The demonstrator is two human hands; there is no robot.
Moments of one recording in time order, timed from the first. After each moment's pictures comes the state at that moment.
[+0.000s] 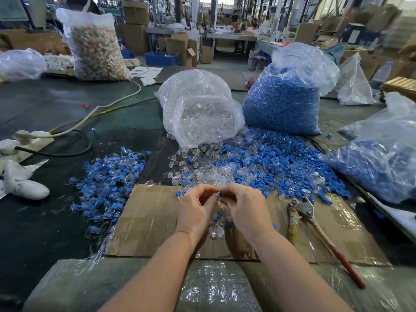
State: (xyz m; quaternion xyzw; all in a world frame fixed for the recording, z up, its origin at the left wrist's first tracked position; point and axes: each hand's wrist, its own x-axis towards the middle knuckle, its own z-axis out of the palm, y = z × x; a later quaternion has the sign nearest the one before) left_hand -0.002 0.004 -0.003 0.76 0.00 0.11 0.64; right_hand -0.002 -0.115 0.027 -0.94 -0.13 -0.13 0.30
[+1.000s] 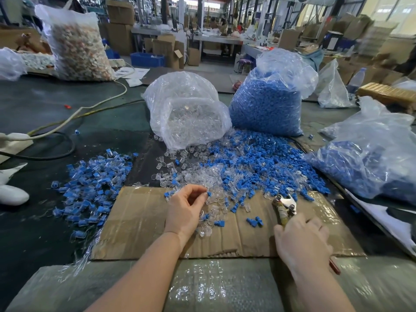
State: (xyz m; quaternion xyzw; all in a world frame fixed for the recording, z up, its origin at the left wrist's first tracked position) left_hand -0.003 0.003 -0.002 0.77 -0.01 0.11 0.63; right_hand -0.055 -0.190 0.031 -0.96 0.28 0.00 0.08
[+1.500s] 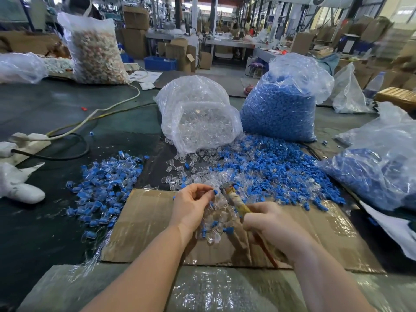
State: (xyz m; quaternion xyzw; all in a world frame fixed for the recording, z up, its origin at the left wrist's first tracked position) left_hand 0.009 0.008 0.013 0.71 0.07 0.06 0.69; right_hand -0.036 -0.153 0.078 -0.83 0.04 0.20 0.52
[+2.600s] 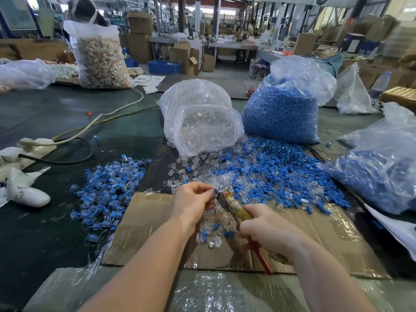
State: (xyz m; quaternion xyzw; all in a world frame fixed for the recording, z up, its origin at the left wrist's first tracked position) left_hand 0.018 0.008 0.029 0.68 0.12 0.01 0.72; right_hand -0.028 -0.148 0.082 -0.85 -0.02 0.26 0.45
